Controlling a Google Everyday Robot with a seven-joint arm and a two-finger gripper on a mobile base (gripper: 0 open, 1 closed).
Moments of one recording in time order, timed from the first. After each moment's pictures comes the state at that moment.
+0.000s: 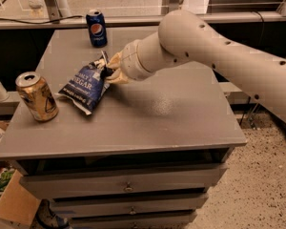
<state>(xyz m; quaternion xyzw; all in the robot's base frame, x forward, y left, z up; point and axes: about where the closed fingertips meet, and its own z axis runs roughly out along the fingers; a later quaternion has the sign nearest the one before) 0.616 0.085 0.861 -0.73 0.51 0.08 0.44</state>
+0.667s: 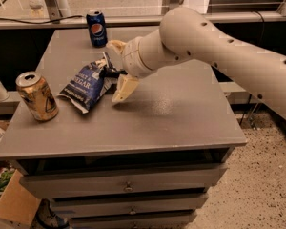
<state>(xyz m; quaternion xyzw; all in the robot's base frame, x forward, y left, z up) 0.621 0.080 0.867 -0.73 0.51 0.06 0.45</state>
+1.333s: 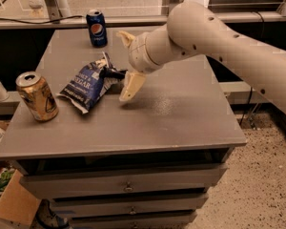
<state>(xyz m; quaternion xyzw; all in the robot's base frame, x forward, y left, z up) 0.635 0.064 0.869 -0.72 0.53 0.06 0.44</state>
